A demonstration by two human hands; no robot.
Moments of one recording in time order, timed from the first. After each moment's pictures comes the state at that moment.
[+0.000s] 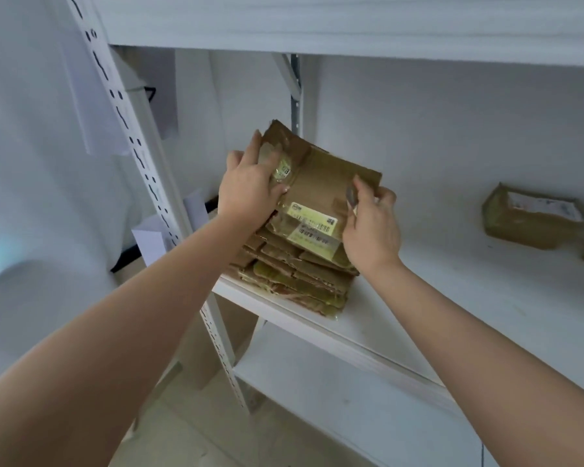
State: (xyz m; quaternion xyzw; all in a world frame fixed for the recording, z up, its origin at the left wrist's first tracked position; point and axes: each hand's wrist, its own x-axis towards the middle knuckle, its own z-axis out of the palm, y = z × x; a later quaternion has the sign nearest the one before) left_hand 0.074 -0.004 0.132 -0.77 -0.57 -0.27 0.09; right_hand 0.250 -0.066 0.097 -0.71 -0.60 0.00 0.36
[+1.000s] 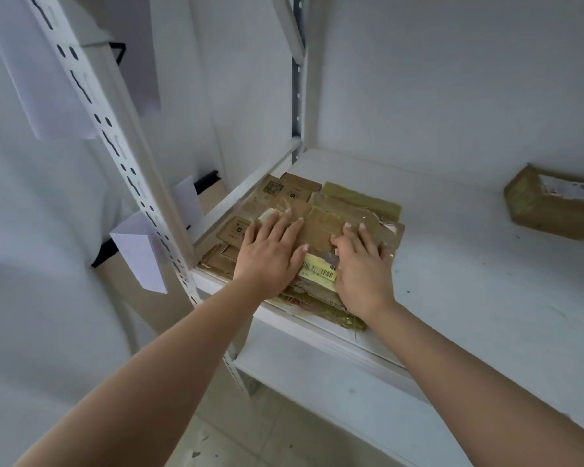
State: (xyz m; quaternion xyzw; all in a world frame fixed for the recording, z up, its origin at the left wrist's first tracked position) left_hand 0.063 0.016 0.000 -0.84 -0.53 -0.09 -0.01; right_hand 0.230 -0.041 0.009 -0.70 -0.70 0.04 0.13
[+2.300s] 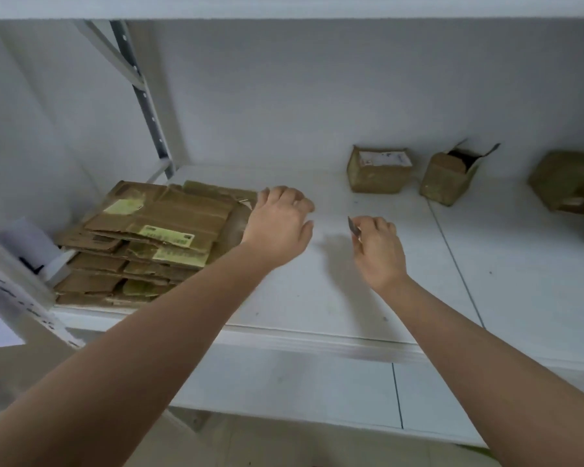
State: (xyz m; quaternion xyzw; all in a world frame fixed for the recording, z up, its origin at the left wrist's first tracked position) left_hand 0.269 -0.064 0.072 -0.93 -0.30 -0.19 0.05; right_hand 0.424 -0.167 0.032 -0.82 -0.51 -0.04 0.25
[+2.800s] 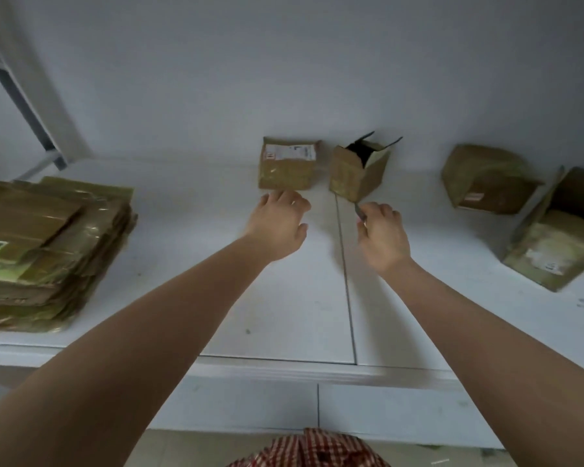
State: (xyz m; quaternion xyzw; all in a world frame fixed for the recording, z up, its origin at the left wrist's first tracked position) left_hand 0.480 -0.117 0.039 -0.95 -0.28 -0.13 0.01; right_hand 0.633 -0.239 0.029 -0.85 -0.47 -0.03 0.23
